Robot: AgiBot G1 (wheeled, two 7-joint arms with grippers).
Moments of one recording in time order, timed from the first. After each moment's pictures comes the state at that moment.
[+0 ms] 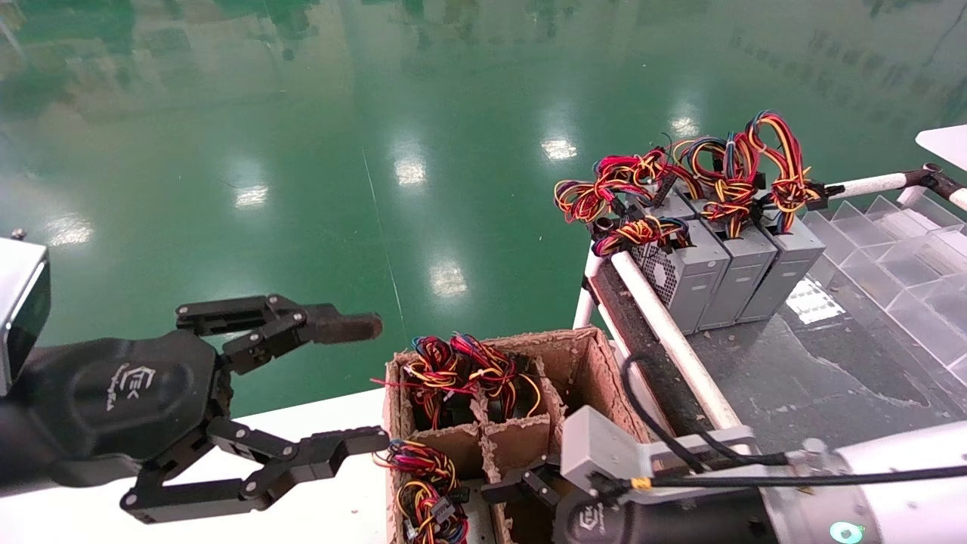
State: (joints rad) left arm -1.10 0.57 0.37 -1.26 0.66 1.46 -0.13; right arm 1.17 -0.85 -0.58 1.26 -1.15 -1.42 0.47
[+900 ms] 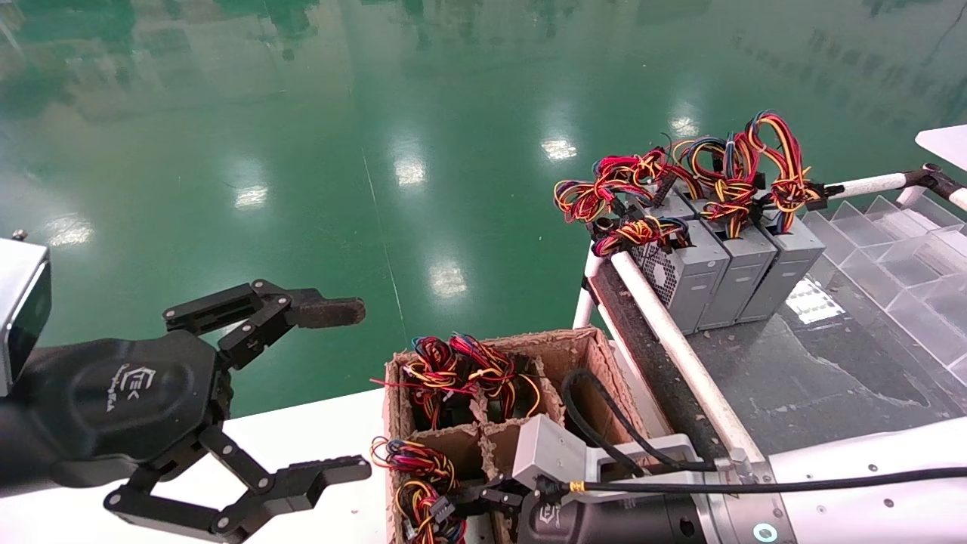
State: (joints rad) left arm -1.10 0.57 0.37 -1.26 0.66 1.46 -0.13; right arm 1.15 -0.93 -0.64 1.25 -1.27 -1.31 0.46
